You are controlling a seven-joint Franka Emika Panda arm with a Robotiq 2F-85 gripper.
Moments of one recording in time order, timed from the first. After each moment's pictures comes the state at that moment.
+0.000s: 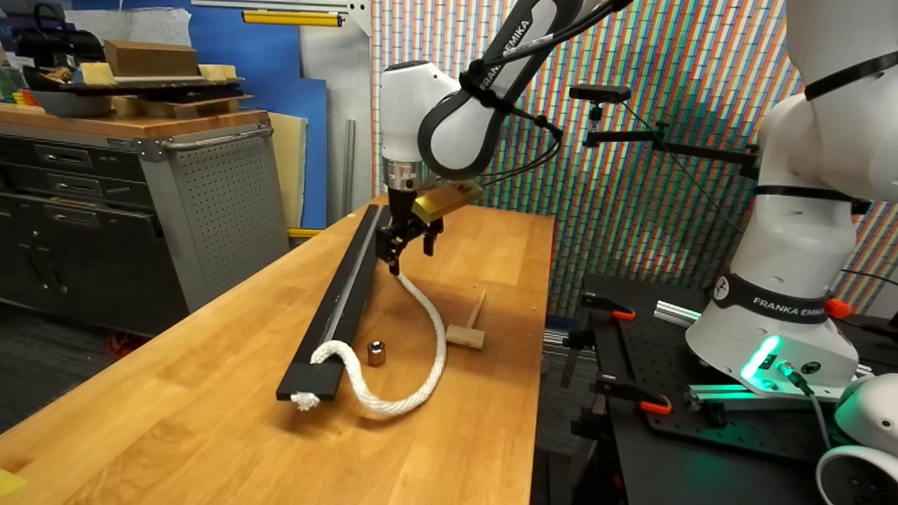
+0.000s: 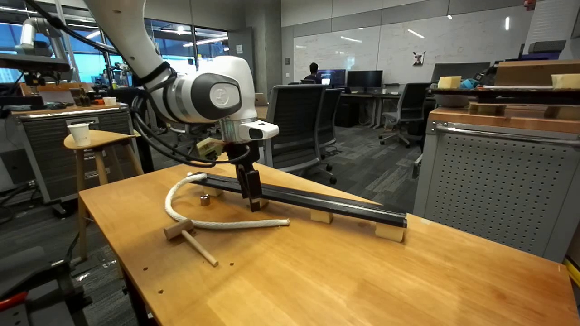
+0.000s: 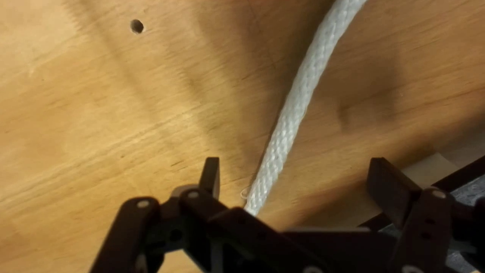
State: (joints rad) arm 0.04 0.41 -0.06 -2.17 -0.18 2.59 0.57
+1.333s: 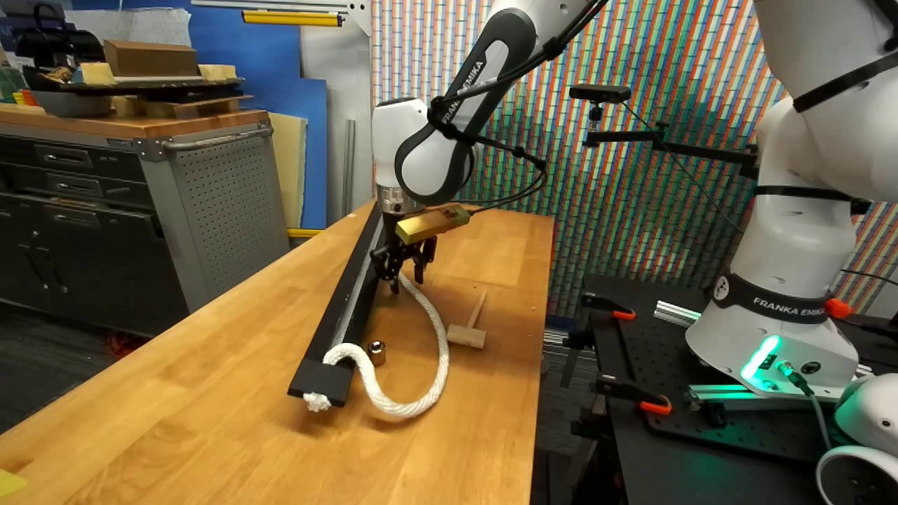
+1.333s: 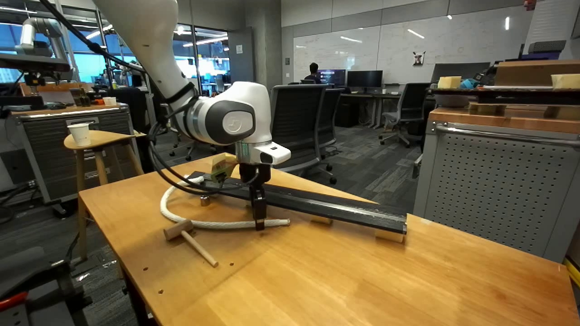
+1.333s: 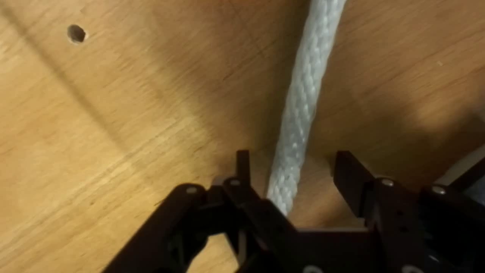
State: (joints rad) arm 0.06 0.57 -0.11 -2.06 -0.01 2.60 0.57
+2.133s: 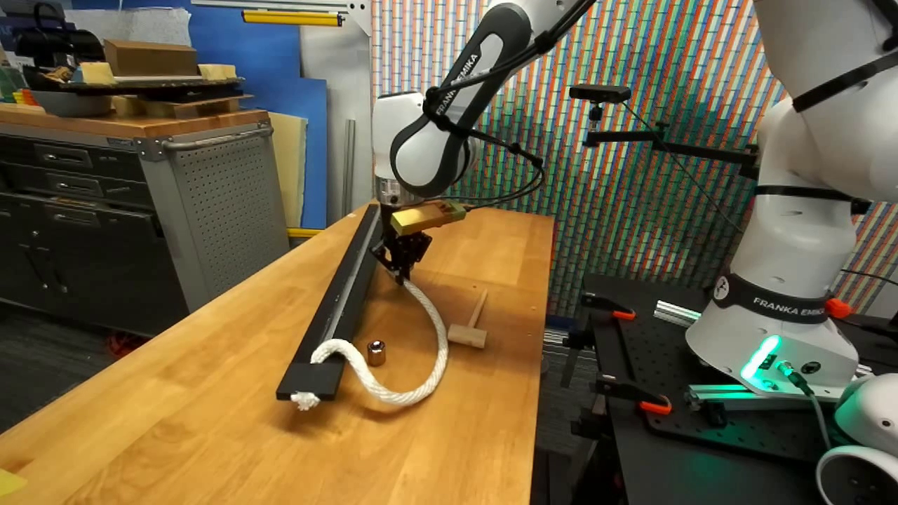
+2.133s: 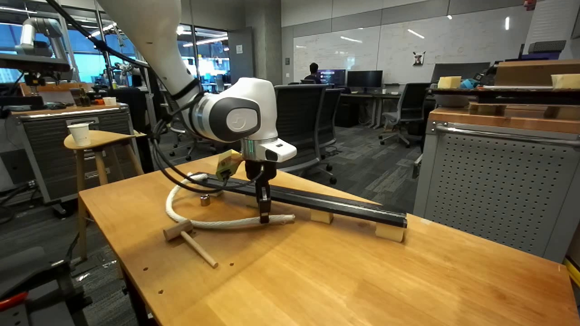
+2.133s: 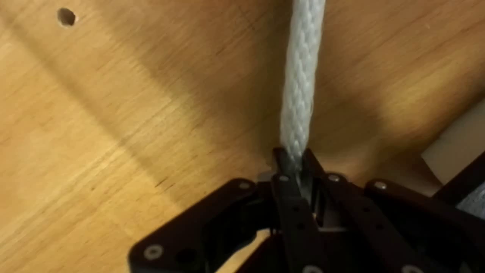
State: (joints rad) arm 0.05 0.57 -0.11 -2.03 0.04 2.60 0.56
